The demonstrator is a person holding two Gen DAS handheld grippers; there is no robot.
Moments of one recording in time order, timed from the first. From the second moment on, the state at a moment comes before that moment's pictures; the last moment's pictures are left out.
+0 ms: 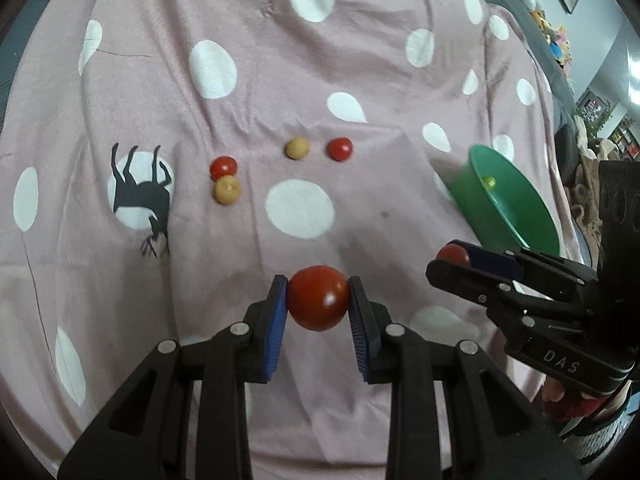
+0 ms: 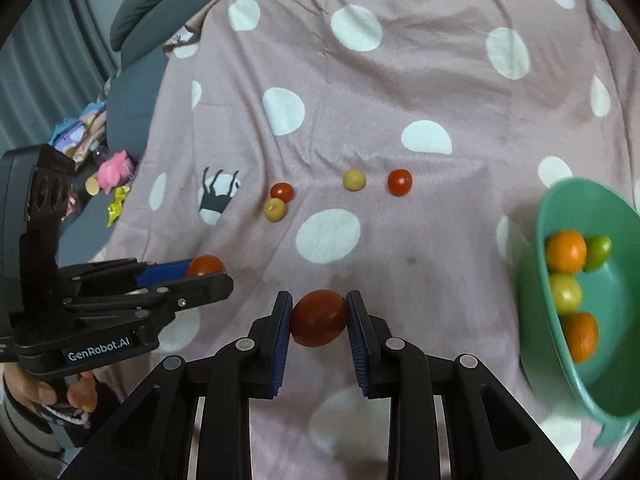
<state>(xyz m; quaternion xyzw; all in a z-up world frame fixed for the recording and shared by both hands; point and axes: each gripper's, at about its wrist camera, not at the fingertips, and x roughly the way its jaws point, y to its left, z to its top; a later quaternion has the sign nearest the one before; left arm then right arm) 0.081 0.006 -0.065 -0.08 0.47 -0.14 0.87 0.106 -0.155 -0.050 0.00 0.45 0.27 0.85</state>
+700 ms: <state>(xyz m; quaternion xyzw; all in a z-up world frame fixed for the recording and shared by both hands) 0.072 -0.092 -0.025 -0.01 0.43 -0.21 0.88 0.056 -0.257 -0.016 0.09 0.38 0.19 0.90</state>
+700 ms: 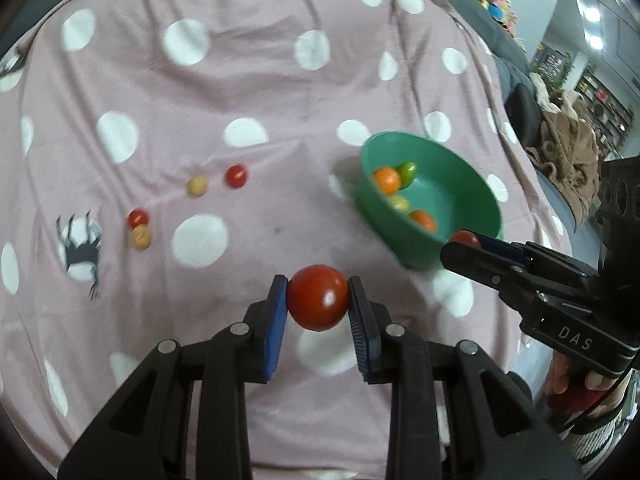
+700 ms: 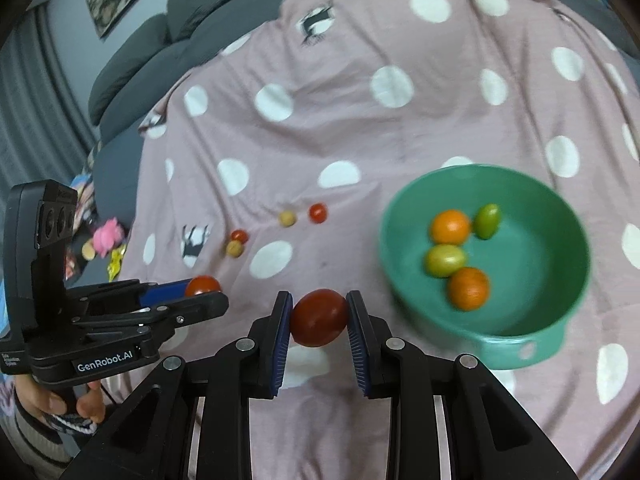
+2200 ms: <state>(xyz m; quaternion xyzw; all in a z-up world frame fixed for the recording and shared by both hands) 0.093 -0.086 -0.063 -0.02 0.47 -0.18 0.87 0.045 -0.377 -0.020 0.17 0.35 0.04 0.92</state>
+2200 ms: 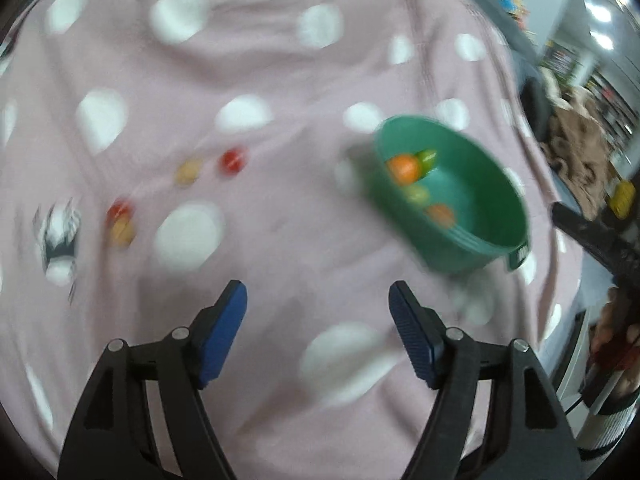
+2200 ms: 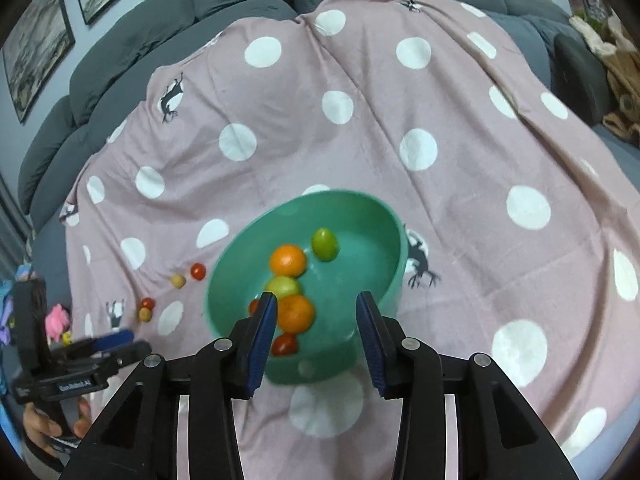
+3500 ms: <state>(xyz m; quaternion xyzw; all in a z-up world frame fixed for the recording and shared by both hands) 0.044 0.048 -0.090 -0.17 0.49 -0.10 0.85 0.062 -0.194 -0.041 0.02 0.44 0.22 0.87</state>
